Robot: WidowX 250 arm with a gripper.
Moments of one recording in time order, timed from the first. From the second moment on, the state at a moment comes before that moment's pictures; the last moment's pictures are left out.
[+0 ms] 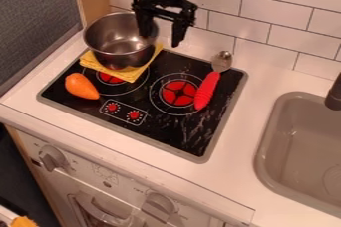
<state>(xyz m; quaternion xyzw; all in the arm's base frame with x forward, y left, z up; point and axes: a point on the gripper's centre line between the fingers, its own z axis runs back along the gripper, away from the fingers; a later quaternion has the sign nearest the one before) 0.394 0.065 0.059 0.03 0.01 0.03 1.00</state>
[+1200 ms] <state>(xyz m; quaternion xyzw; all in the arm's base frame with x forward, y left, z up) 0.387 0.060 0.064 0.03 0.01 0.01 1.00</state>
